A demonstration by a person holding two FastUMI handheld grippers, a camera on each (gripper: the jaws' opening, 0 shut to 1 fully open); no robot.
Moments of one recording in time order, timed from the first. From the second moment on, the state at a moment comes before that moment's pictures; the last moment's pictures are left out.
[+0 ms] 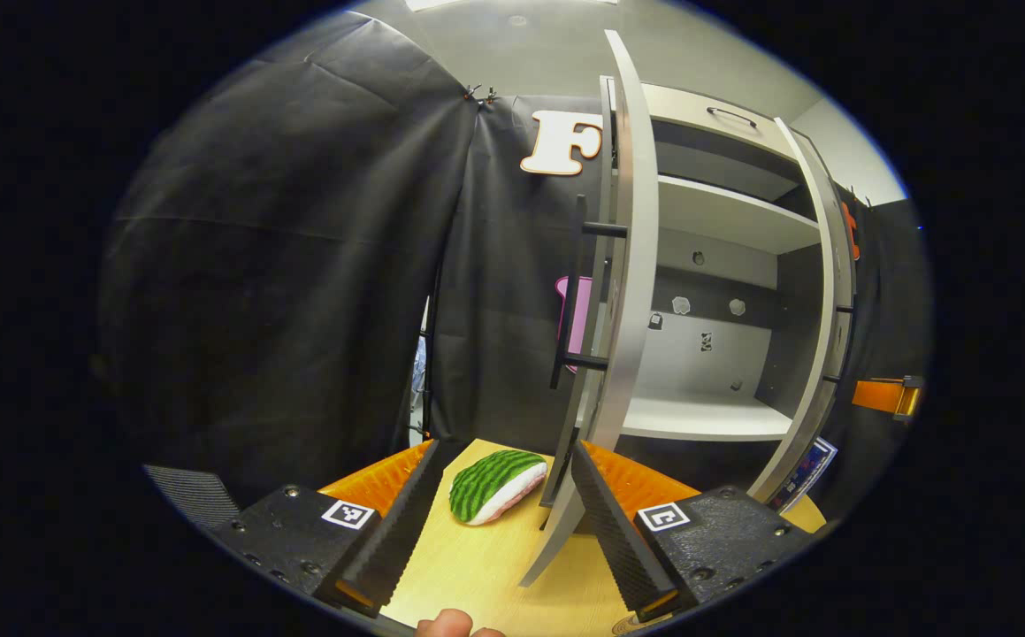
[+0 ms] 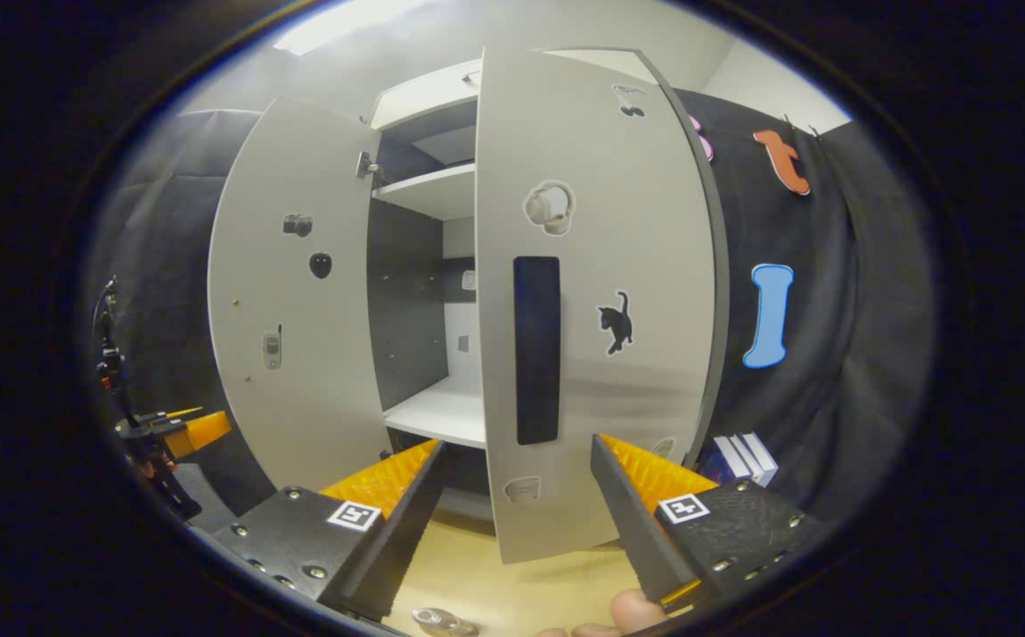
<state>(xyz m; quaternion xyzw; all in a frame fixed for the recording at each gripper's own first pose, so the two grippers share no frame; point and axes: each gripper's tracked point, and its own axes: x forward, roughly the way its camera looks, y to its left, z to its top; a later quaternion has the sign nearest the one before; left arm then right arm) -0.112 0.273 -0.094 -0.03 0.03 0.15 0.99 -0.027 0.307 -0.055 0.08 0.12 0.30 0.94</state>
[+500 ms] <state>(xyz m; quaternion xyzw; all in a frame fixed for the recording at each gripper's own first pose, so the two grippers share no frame) -0.100 0.276 -0.100 -0.03 0.04 0.13 0.99 -0.034 0.318 -0.063 0.07 0.13 0.30 0.94</state>
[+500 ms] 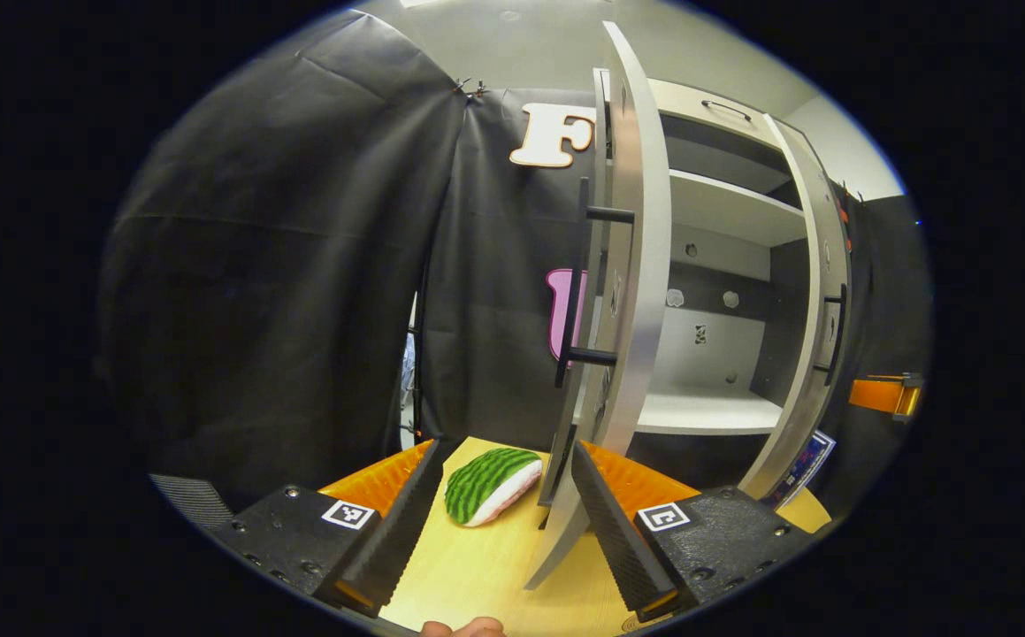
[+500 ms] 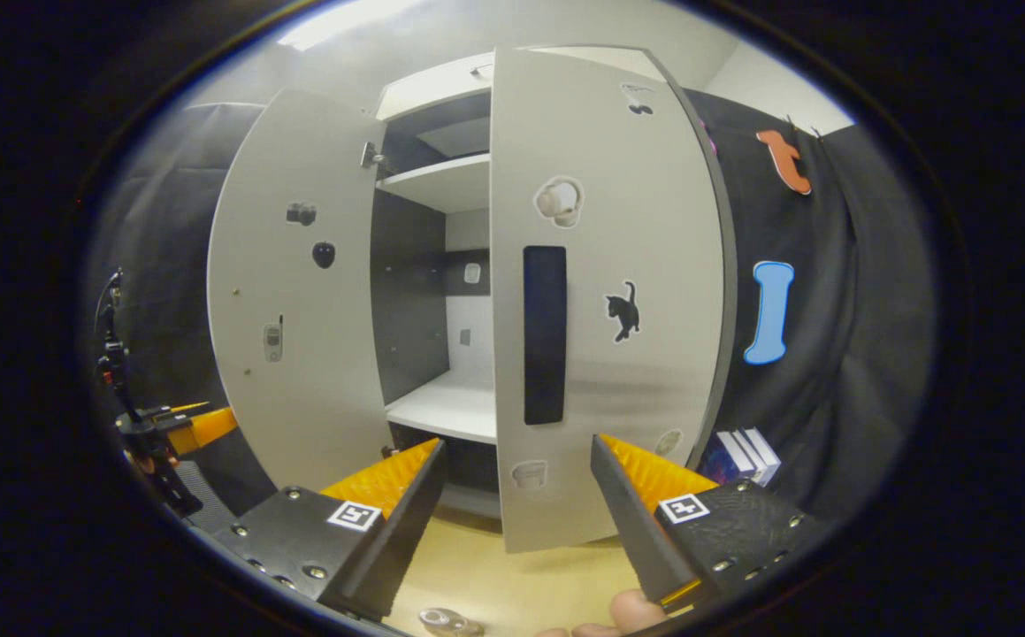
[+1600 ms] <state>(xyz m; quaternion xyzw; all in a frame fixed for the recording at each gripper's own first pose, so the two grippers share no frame) -0.086 0.264 -0.102 -0.06 0.04 0.12 0.99 -0.017 0.312 -0.081 0.06 0.14 0.31 0.94</state>
